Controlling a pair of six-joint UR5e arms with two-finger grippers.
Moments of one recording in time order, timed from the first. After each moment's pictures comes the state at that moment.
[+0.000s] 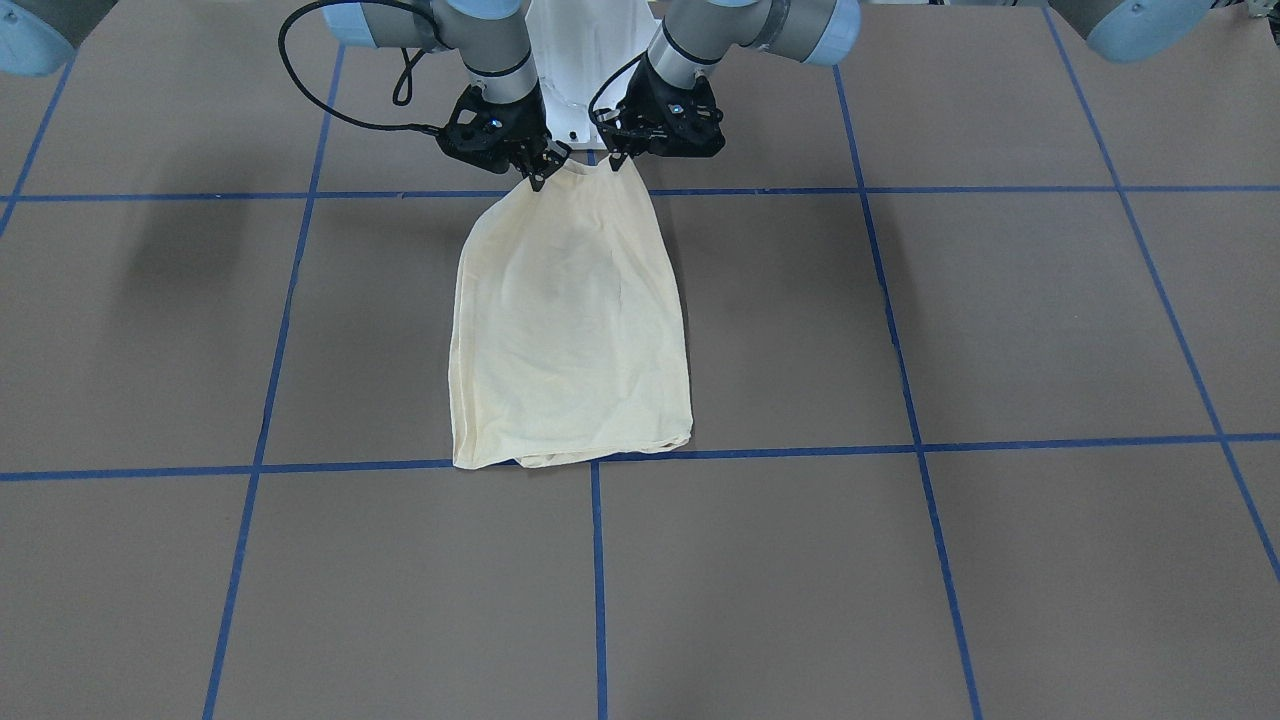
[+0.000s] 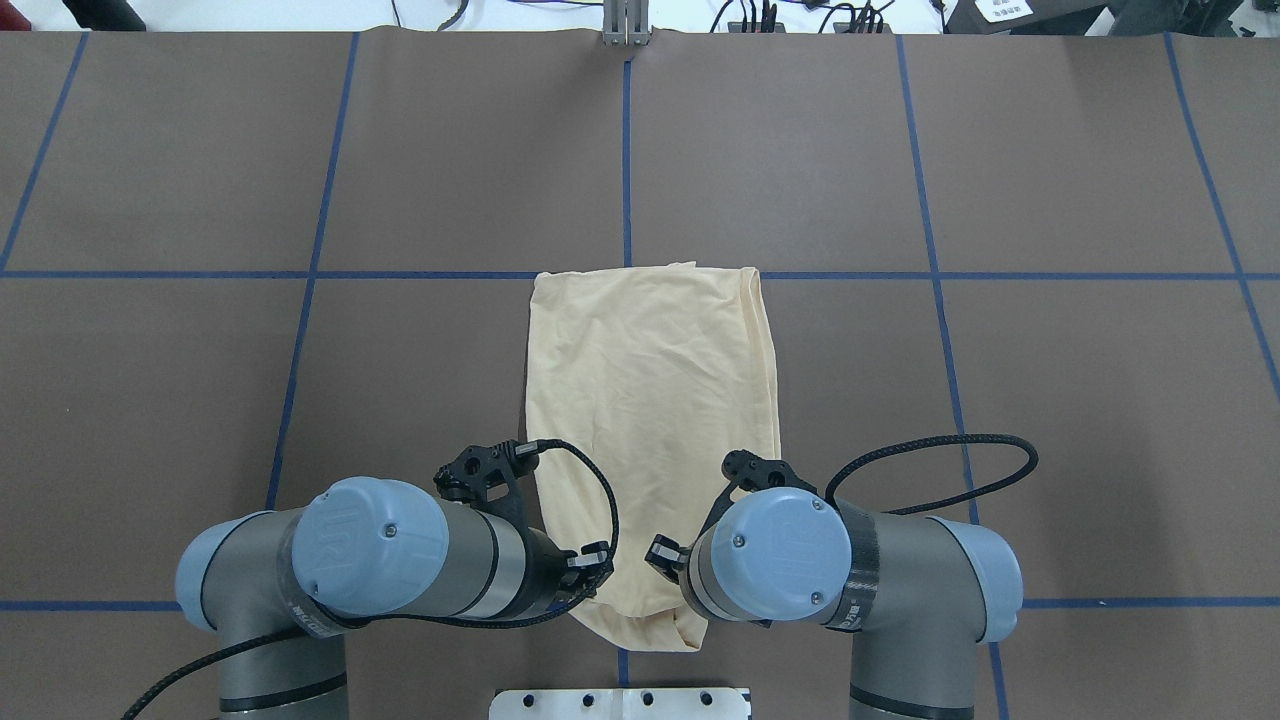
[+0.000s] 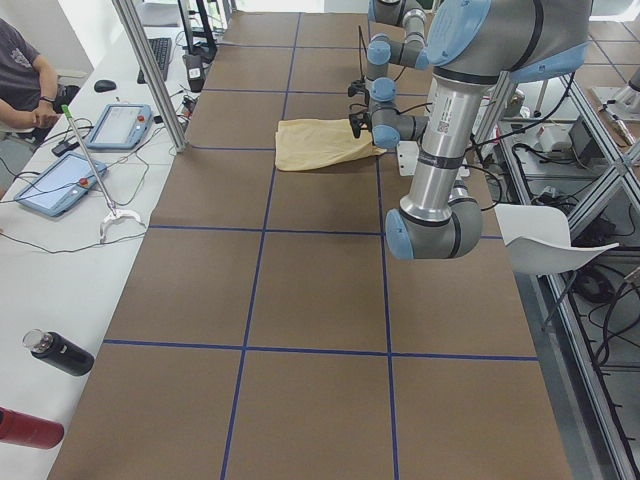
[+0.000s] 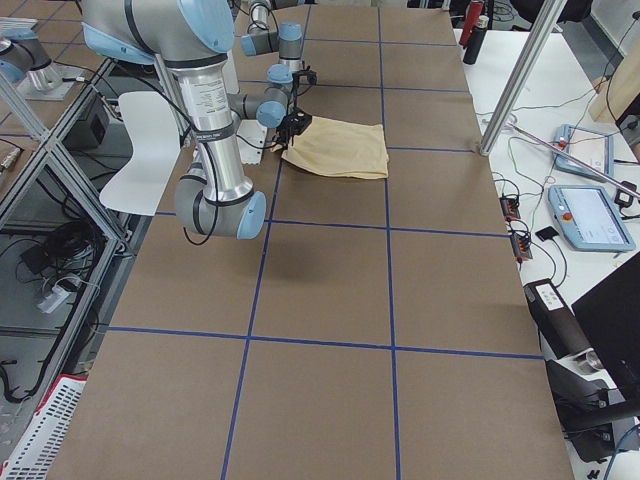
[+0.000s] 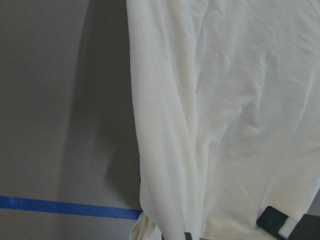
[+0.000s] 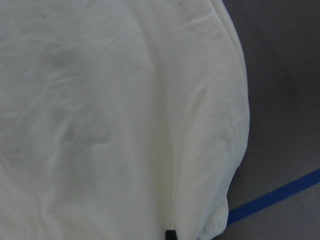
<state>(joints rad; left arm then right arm) -0.23 -2.03 -1.92 -1.92 -1.80 -1.75 0.20 -1.10 1.93 -1.55 1.74 1.94</state>
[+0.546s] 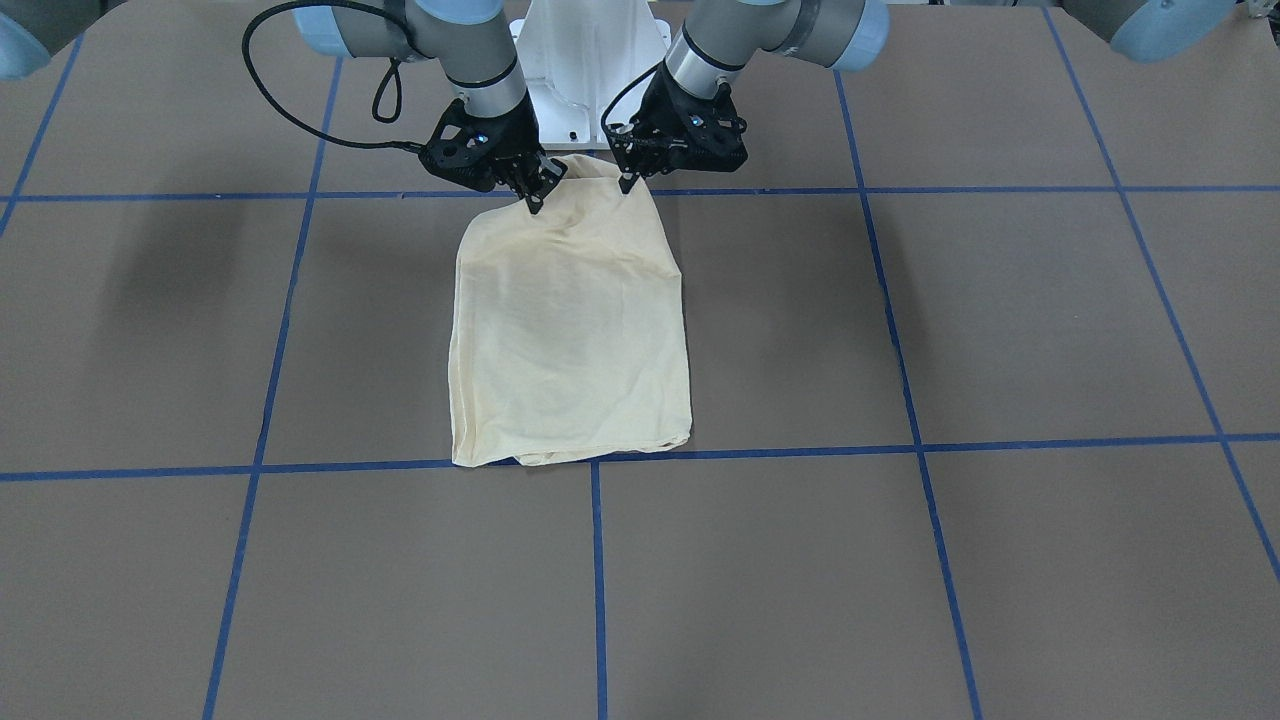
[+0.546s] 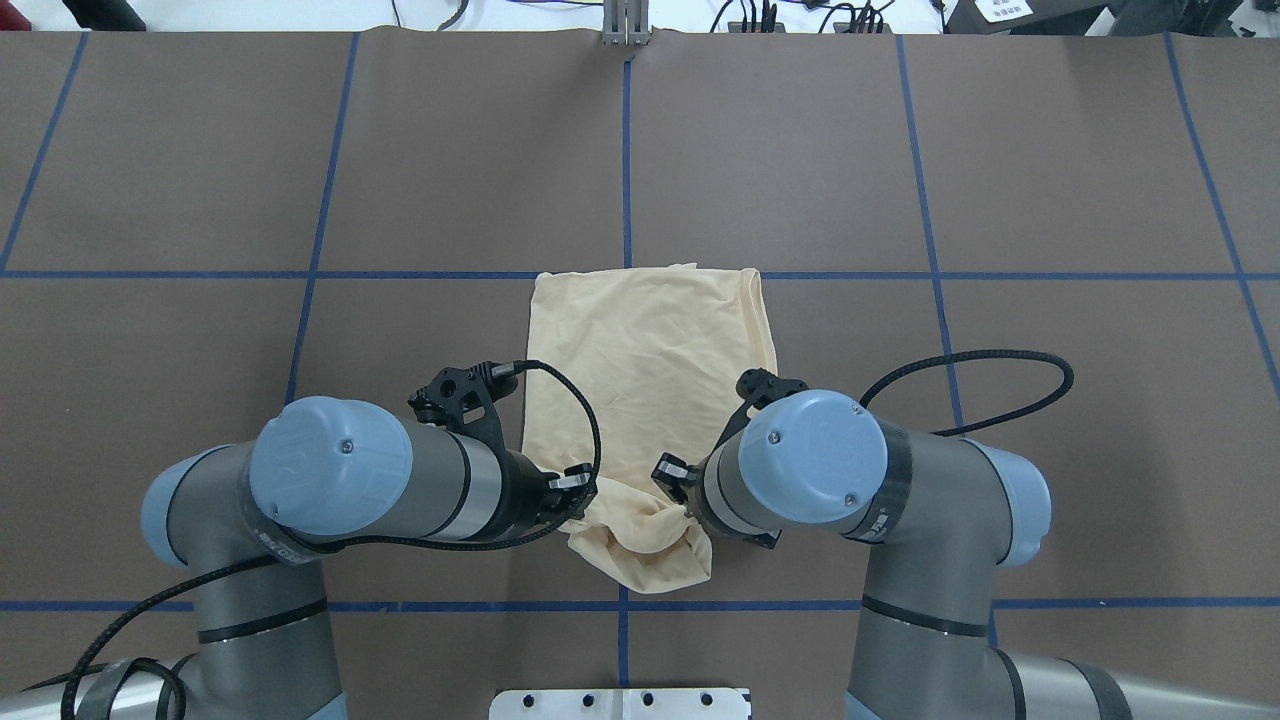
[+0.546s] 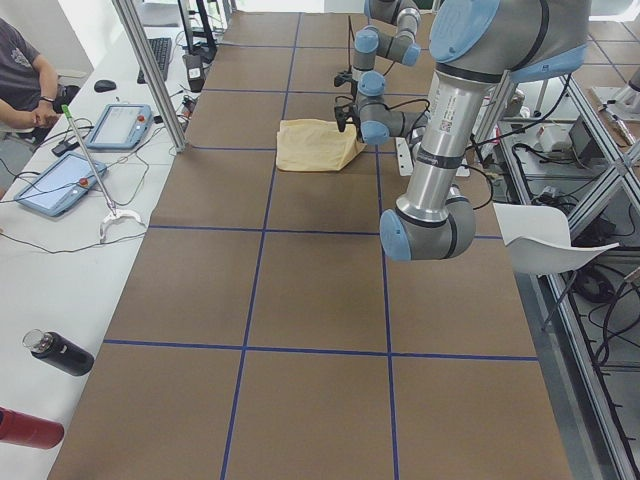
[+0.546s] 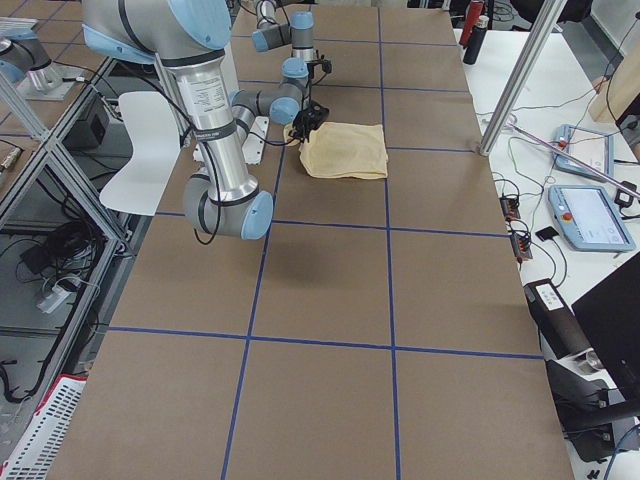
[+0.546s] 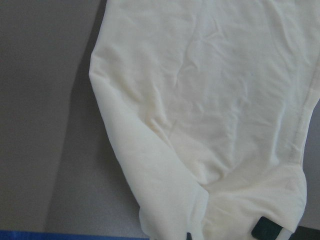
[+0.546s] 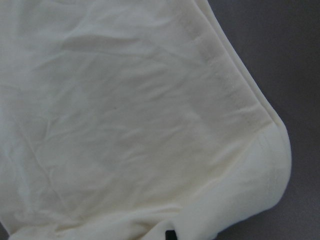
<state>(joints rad) -0.35 -2.04 -1.93 -1.92 -1.80 -1.67 0.34 -1.07 1.93 -1.51 1.78 1.90</state>
